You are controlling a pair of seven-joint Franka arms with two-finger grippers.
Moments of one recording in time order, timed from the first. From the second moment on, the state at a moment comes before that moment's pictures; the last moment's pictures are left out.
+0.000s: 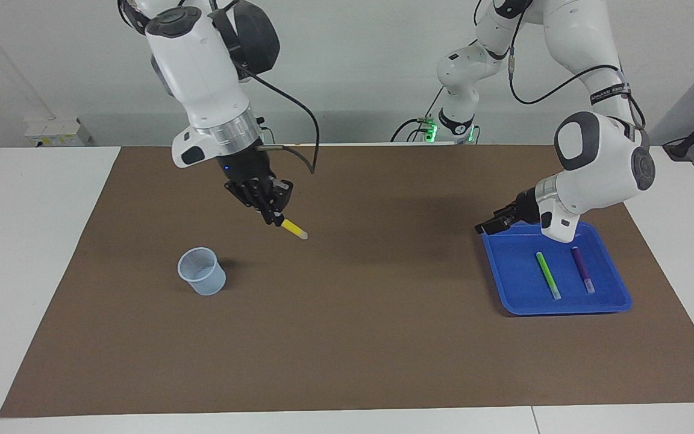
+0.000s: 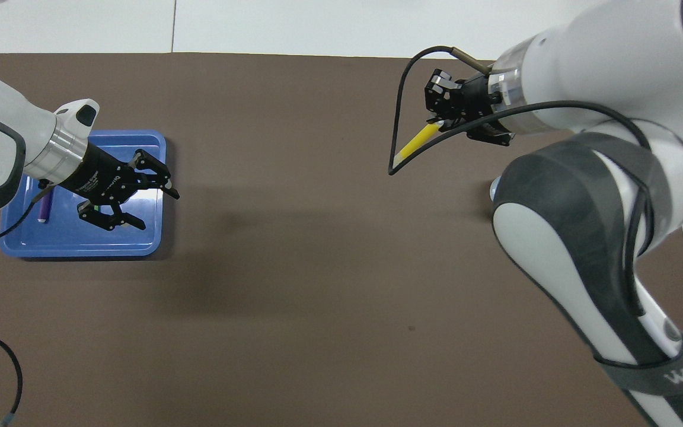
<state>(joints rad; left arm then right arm) 0.39 0.31 -0.50 -1.69 -0.33 1.67 -0.65 -0.20 0.35 0.69 -1.32 -0.09 1.90 0.97</state>
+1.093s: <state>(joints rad) 0.36 0.30 -0.59 -1.69 -0.78 1.75 -1.23 -0.04 0.35 0.69 -1.36 -0.01 2.04 1.76</state>
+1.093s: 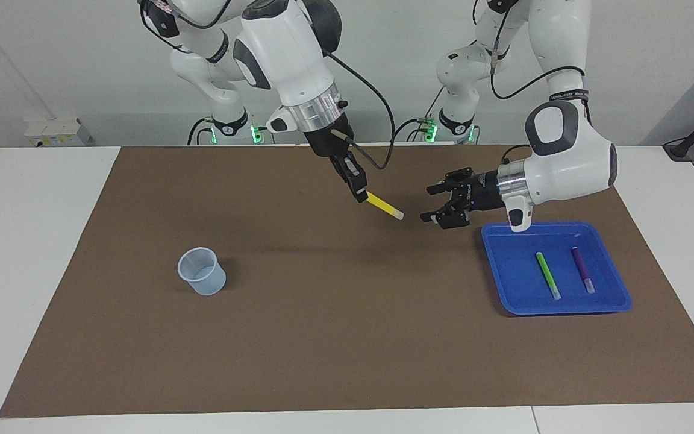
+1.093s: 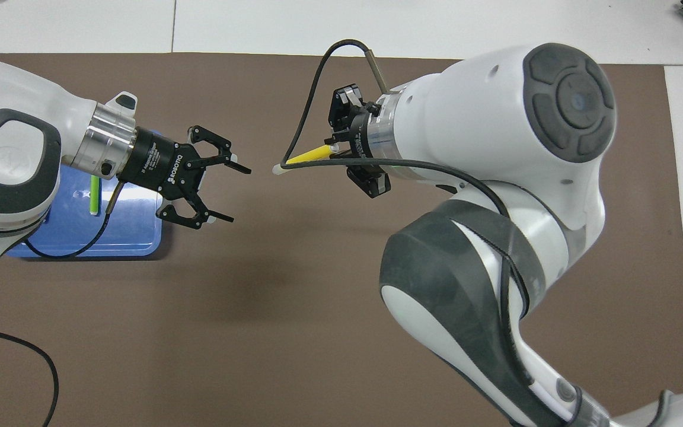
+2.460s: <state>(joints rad) 0.29 0.30 -0.64 -1.64 -0.77 1.91 -1.53 -0.03 0.35 0.69 -1.40 0.04 2.04 1.82</state>
